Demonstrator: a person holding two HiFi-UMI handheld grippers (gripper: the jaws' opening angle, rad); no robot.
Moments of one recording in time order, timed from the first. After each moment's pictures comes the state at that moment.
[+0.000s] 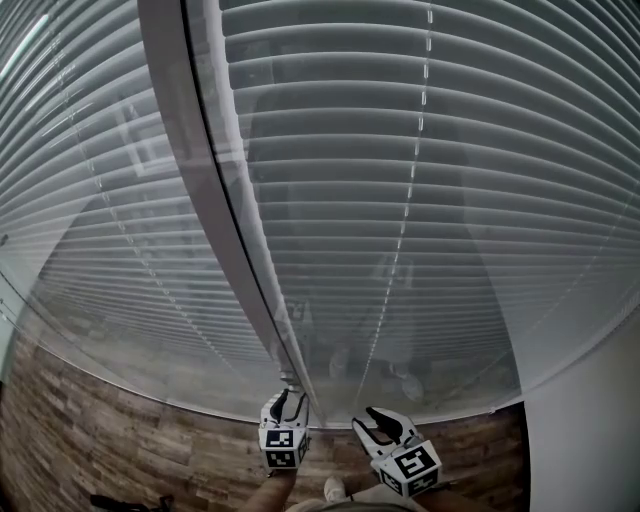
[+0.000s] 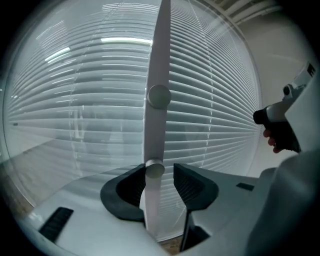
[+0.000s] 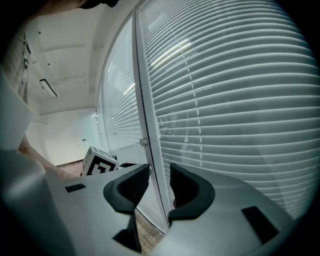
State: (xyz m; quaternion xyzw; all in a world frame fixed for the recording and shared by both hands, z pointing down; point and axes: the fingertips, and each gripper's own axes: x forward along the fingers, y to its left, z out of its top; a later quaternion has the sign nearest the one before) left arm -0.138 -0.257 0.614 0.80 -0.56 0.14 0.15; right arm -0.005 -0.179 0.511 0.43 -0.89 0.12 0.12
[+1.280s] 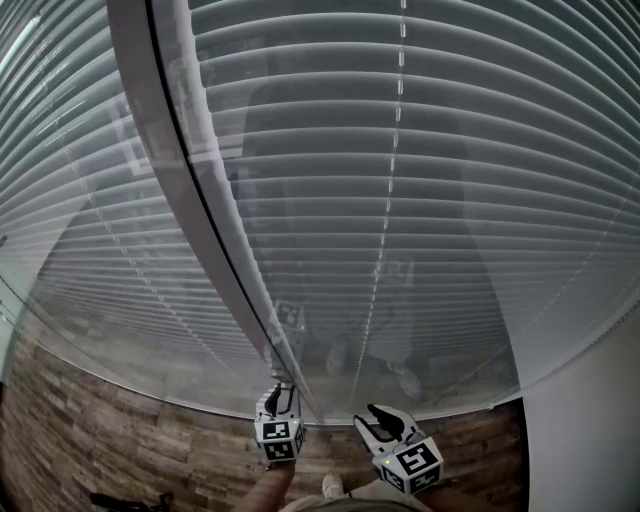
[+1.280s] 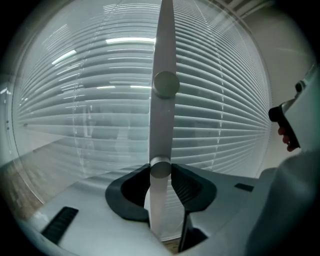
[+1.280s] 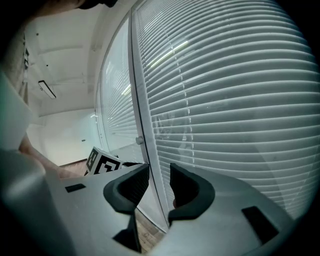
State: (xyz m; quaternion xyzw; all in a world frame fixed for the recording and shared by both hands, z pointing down) left arm -0.143 -0.272 0.625 0.77 -0.60 0.15 0.15; right arm 0.016 -0.181 0.515 0.43 -0.89 0.13 0.12
